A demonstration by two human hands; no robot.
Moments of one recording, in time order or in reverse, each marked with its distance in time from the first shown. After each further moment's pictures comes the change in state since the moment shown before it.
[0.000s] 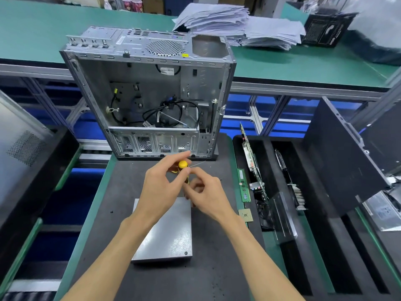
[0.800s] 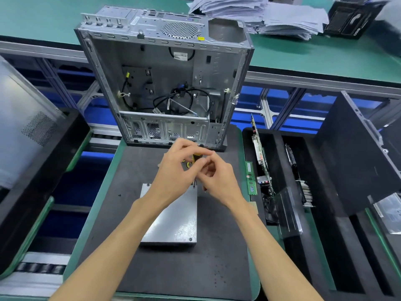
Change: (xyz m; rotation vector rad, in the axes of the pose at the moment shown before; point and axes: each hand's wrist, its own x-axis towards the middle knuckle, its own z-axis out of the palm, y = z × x) left_hand 0.002 0.002 0.005 0.083 -0.077 0.035; right_hand 0.008 0.001 -0.007 0.005 0.072 0.033
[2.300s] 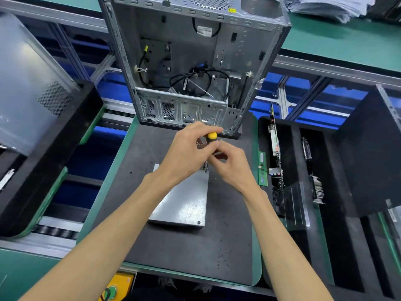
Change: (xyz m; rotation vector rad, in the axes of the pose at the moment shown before) left_hand 0.009 -0.003 -0.008 0.071 0.008 -0.006; right_hand 0.009 -0.004 -0.001 -0.112 -0.137 -0.144
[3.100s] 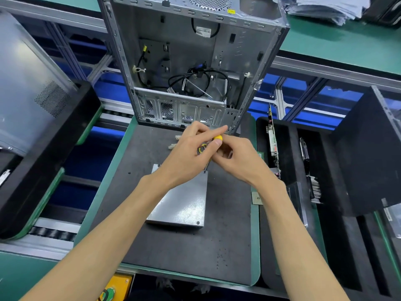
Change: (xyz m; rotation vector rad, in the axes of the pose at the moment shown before) left_hand -0.004 -0.015 0.004 -0.013 -0.115 0.038; right_hand 0.007 -0.033 -0.036 -0.233 -0.144 -0.009
